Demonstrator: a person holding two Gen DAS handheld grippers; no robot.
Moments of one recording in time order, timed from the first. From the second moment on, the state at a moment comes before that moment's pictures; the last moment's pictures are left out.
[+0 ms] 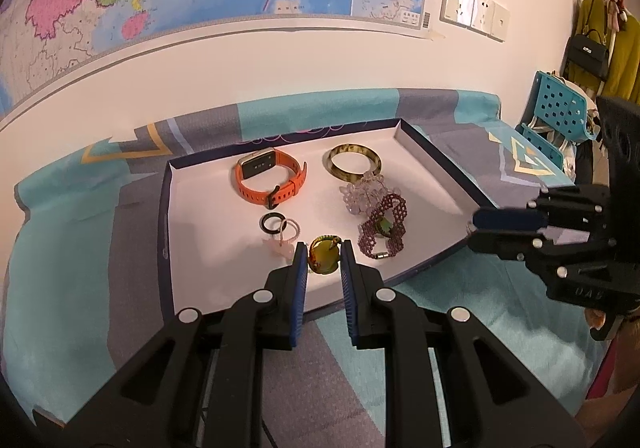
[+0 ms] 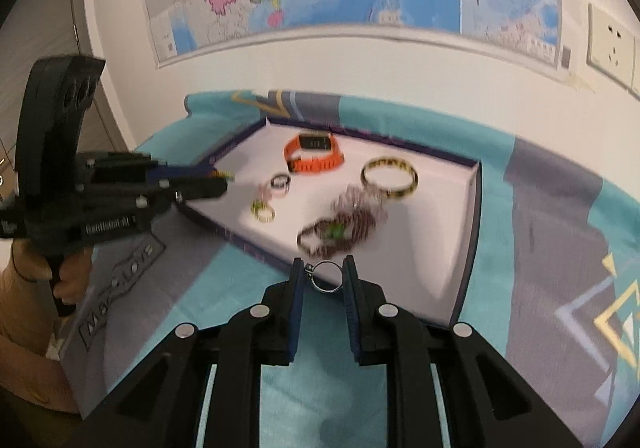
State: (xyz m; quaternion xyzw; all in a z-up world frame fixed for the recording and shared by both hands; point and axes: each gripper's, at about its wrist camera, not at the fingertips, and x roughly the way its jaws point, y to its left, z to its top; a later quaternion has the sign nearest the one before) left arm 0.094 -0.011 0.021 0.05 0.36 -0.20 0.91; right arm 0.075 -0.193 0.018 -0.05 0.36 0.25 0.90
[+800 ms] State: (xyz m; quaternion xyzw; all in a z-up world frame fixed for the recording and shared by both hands) left arm 0.126 -0.018 0.017 0.06 0.36 -0.19 0.91; right arm 0.121 -0.168 0.018 -0.05 0.36 0.26 0.89
